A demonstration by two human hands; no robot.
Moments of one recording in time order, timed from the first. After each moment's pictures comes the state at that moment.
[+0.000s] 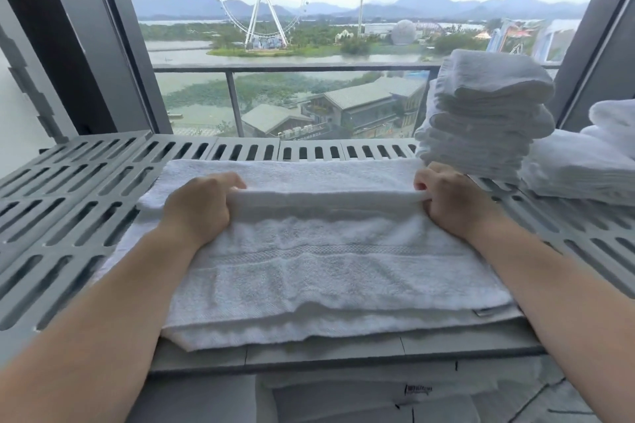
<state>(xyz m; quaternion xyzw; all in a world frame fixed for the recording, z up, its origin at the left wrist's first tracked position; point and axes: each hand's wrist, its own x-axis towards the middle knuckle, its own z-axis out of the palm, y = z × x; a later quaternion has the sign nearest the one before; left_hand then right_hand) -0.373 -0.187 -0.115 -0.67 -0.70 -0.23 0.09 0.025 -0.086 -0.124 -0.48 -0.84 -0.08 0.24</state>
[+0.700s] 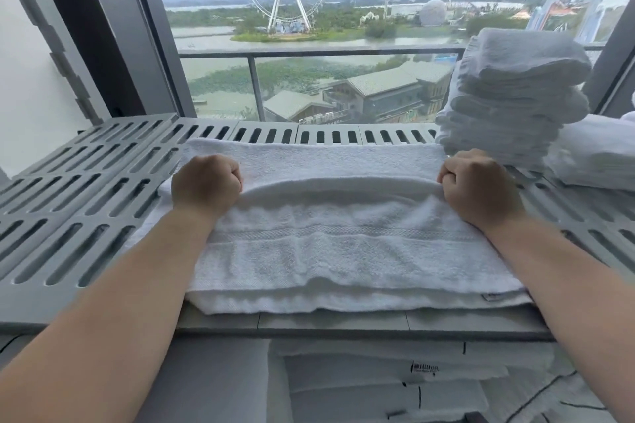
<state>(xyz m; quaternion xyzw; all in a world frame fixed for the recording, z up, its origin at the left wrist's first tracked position) -0.371 -0.202 -0.111 -0.57 -0.77 -0.24 0.11 0.021 -0.109 -0.125 -0.51 -0.78 -0.11 0.34</state>
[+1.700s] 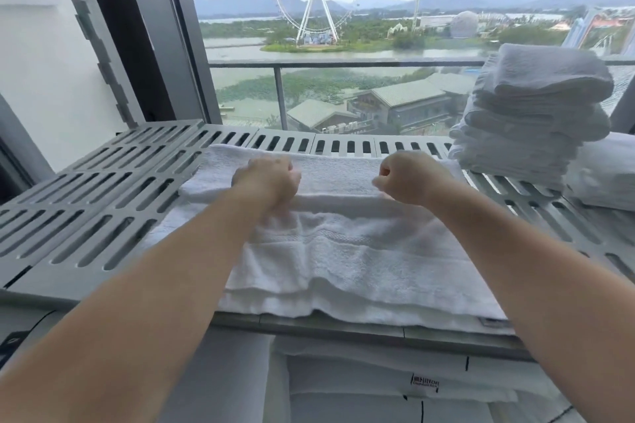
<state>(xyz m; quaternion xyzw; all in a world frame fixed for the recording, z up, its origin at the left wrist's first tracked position) -0.321 -0.165 -0.098 -0.59 -0.80 -0.08 0.01 -0.071 -0.101 -0.080 -0.51 -0.85 0.04 0.11</state>
